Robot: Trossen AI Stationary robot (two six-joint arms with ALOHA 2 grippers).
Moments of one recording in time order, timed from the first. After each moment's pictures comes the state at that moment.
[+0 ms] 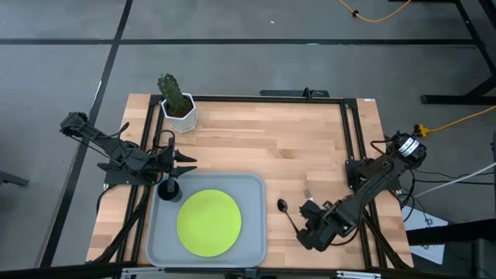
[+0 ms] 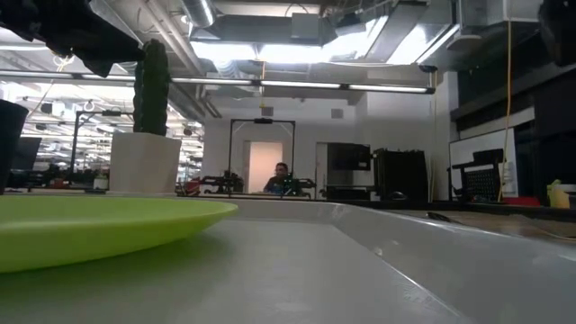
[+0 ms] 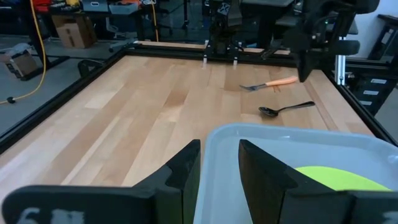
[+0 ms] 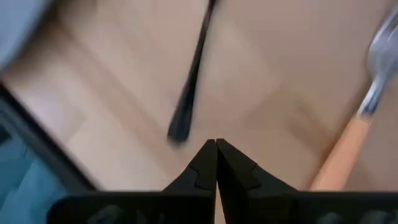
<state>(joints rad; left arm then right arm) -0.48 0.43 0.33 -0.15 -0.60 -0.20 0.80 1.64 1.03 -0.72 0.15 1.58</state>
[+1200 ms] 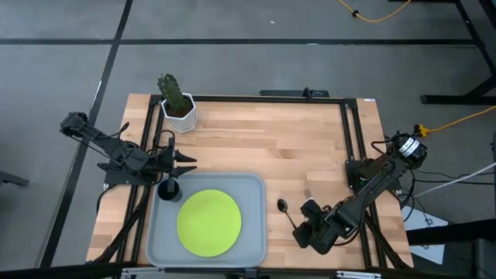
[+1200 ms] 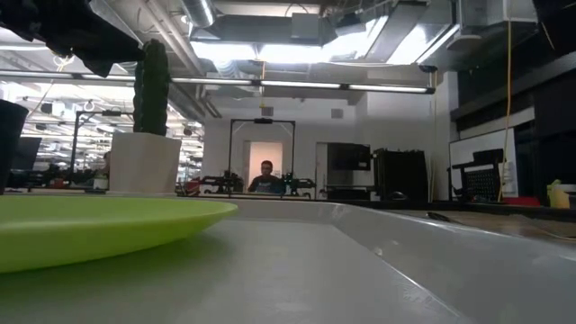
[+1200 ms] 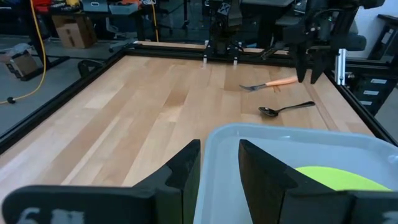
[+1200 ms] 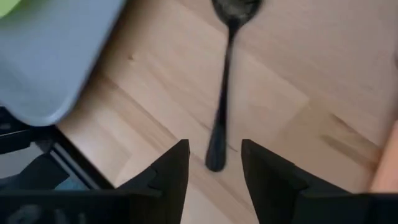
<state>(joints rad) -0.48 0.43 0.33 -0.15 -0.60 -0.20 0.82 1.64 1.03 -0.64 0.27 1.75</state>
